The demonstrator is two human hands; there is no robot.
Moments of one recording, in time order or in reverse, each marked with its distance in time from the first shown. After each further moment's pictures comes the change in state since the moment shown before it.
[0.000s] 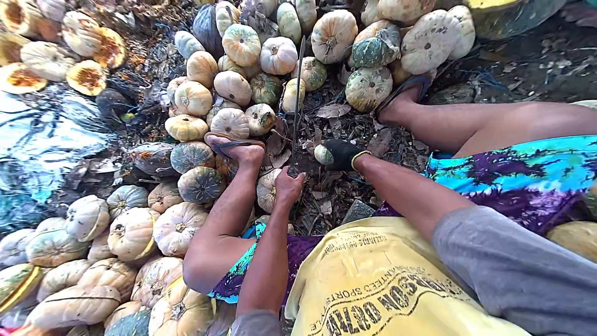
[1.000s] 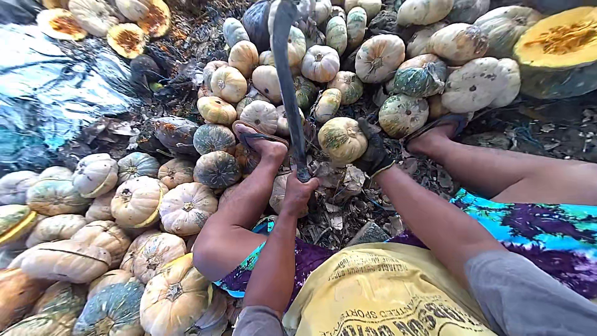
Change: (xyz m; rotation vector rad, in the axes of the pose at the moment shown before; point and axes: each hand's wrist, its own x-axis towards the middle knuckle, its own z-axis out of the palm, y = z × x) left_hand -0.008 -0.010 -0.030 -0.660 0.052 0.162; right_hand -0.006 -0.073 -0.061 1.825 0.045 -0.364
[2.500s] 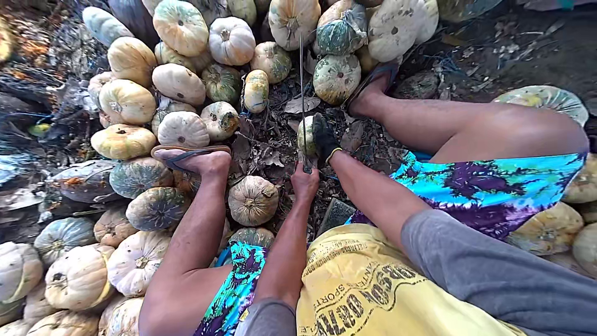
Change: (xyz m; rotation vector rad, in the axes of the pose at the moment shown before) left_hand 0.026 -0.075 0.161 0.780 -0.137 -0.246; right_hand -0.008 -0.021 -0.055 -1.024 0.708 0.576
